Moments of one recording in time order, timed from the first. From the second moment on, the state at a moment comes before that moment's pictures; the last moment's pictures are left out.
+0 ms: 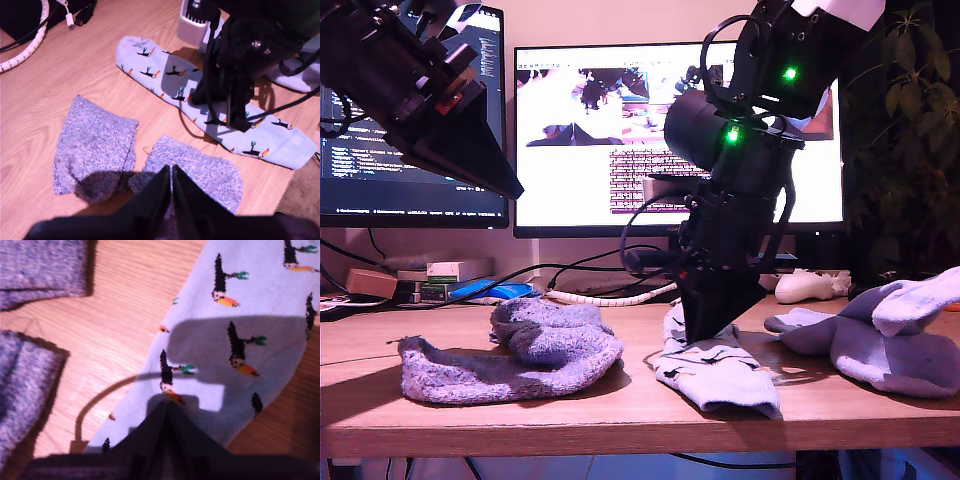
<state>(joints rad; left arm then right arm) -0.42 1.32 0.89 -0.30 0.38 0.26 0.56 1.94 1.27 -0.42 0.03 0.08</state>
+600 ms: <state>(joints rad) -0.41 1.32 0.89 -0.31 0.34 0.27 0.54 1.94 1.41 -0.68 0.01 -0.02</state>
